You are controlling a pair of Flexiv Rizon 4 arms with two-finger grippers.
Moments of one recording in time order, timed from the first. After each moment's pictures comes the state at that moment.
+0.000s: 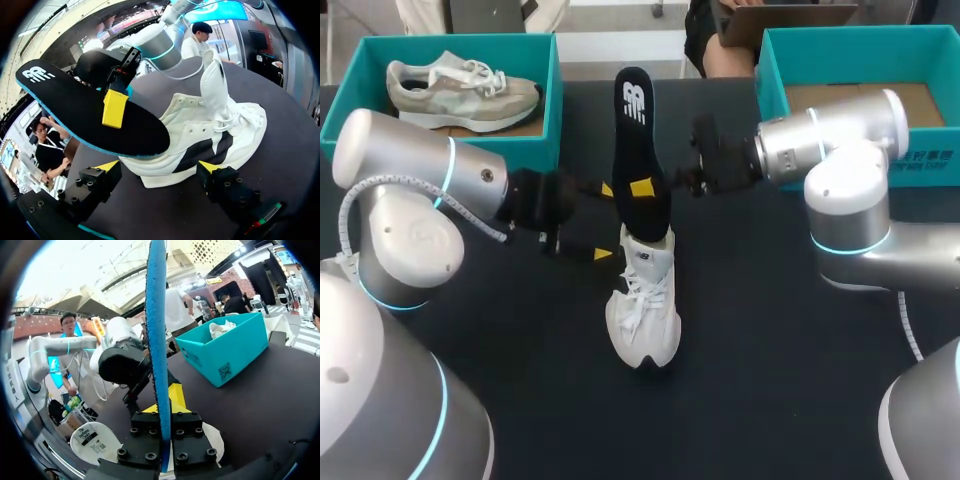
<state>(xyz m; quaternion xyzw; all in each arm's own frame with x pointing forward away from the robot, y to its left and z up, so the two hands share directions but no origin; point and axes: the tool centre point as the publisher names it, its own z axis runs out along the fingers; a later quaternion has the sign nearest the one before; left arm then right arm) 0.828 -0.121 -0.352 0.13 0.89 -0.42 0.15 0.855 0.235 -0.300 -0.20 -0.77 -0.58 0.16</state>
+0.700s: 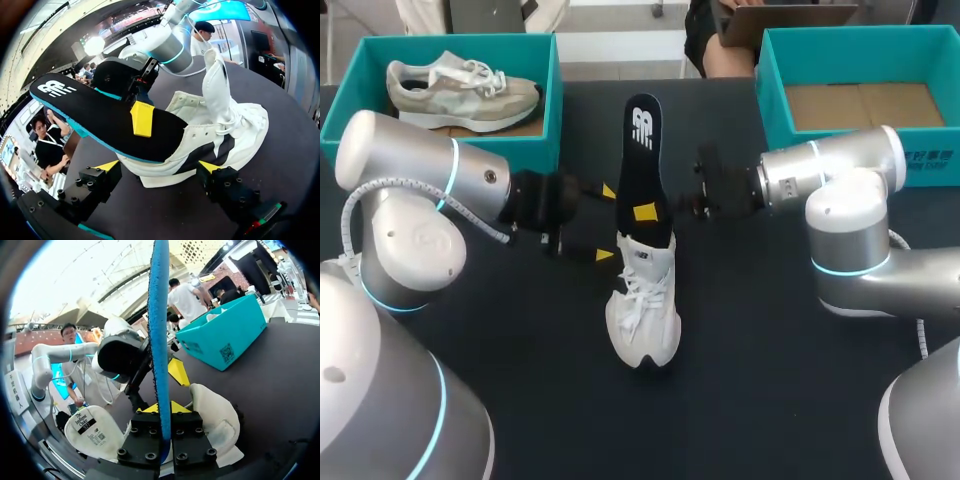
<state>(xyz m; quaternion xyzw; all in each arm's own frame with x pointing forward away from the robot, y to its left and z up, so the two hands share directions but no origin) 0.828 -0.123 -0.355 0.12 0.89 -0.41 0.15 0.832 0.232 -0.334 -0.23 -0.75 -0.59 0.20</state>
